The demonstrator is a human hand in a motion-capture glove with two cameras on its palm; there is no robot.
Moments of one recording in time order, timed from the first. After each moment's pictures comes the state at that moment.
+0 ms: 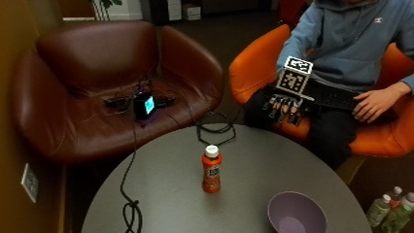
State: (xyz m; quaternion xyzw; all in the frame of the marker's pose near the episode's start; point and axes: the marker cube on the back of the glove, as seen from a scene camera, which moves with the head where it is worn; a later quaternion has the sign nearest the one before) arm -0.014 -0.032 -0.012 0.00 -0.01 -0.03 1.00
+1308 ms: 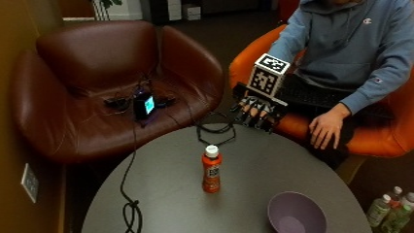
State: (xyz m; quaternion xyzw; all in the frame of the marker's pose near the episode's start) arm 0.052 -0.157 -0.046 0.01 0.01 0.03 1.00
